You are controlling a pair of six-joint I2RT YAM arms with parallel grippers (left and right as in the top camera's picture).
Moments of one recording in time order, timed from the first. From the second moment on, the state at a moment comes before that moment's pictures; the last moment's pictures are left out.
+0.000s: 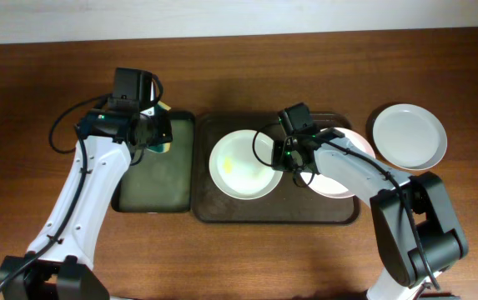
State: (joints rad) left arm -0.16 1.60 1.36 -0.84 -0.07 -0.25; right arm 0.39 1.85 1.11 -0.49 -0.07 0.51
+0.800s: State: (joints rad) left arm -0.24 2.03 1.85 -1.25 0.06 -0.25; right arm 0.39 1.85 1.11 -0.49 -0.10 0.52
